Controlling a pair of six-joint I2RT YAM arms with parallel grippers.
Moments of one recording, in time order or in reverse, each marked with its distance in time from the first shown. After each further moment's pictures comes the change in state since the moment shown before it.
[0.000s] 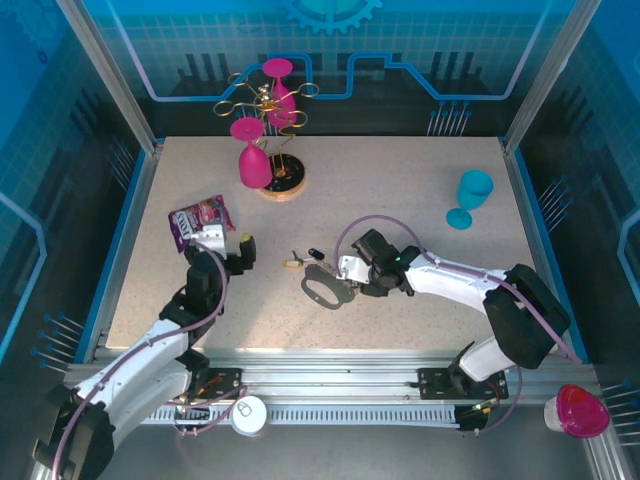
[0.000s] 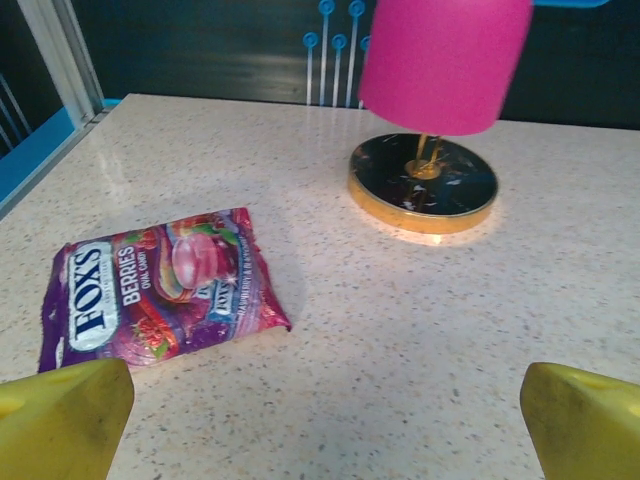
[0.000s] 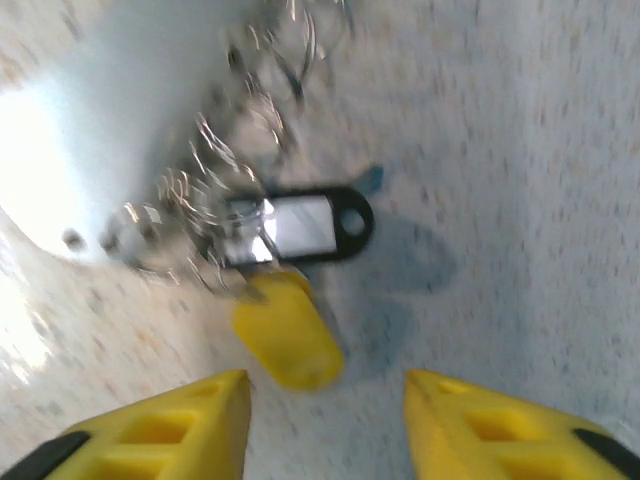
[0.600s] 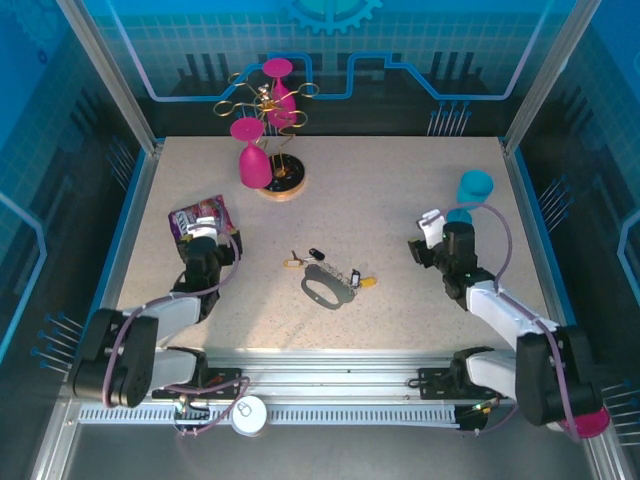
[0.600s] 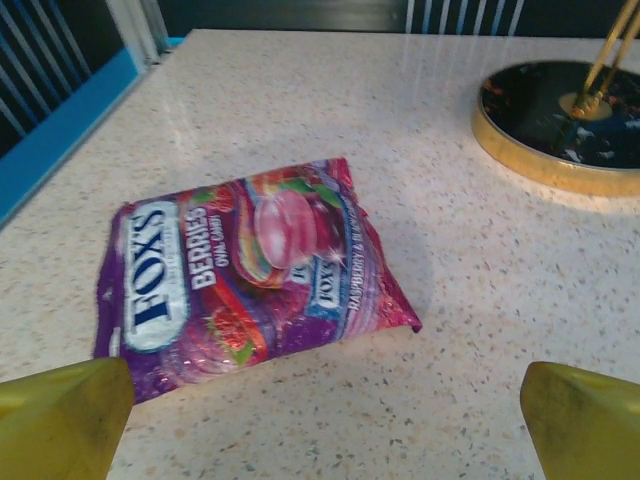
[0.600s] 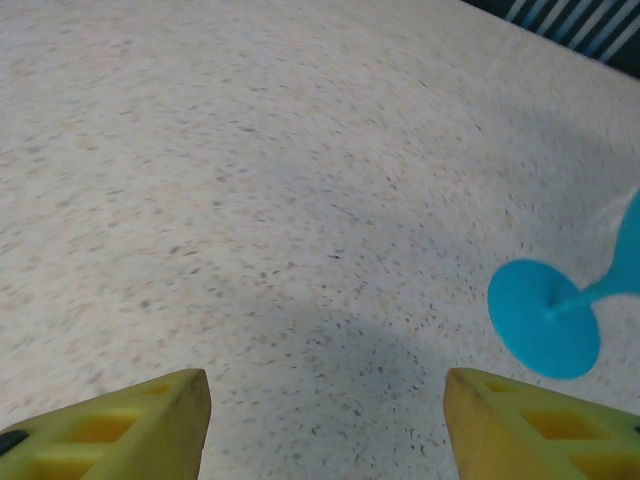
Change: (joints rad) left arm 0.262 0.471 -0.034 0.441 0.148 0.116; right arm -0.564 -0.315 -0.393 0.688 -0.152 0.422
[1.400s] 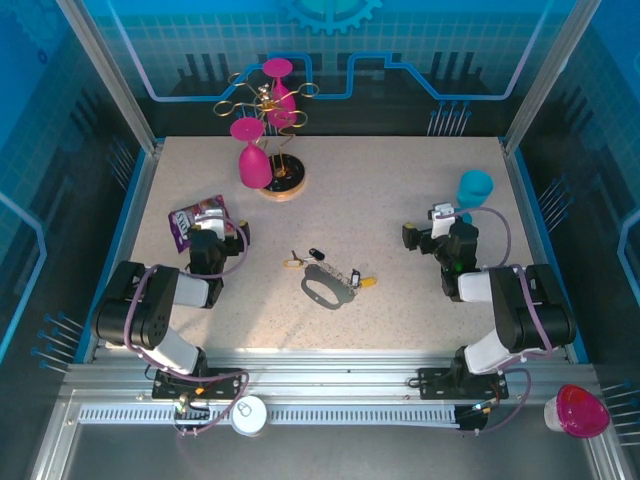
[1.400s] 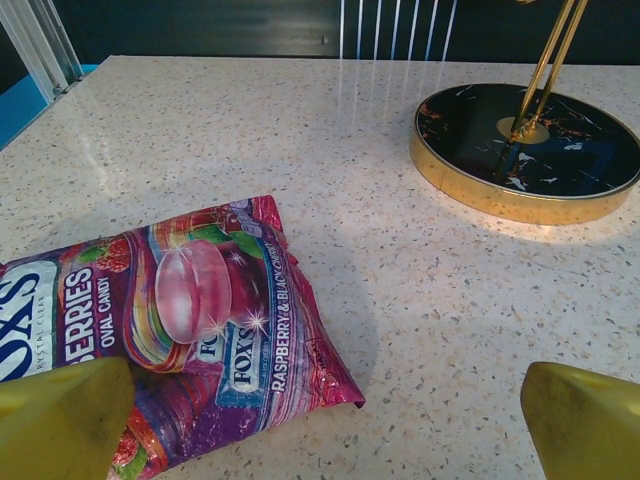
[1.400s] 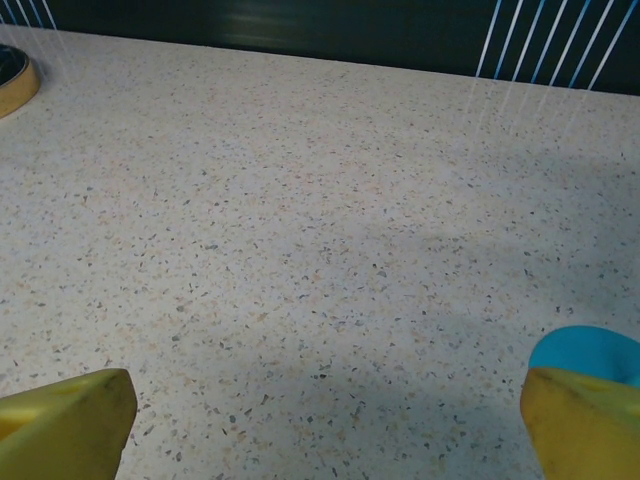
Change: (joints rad) left arm 0.039 0.287 0.061 0.294 0.137 0.029; right arm -0.090 0.352 -0.039 0.602 -0.131 0.174
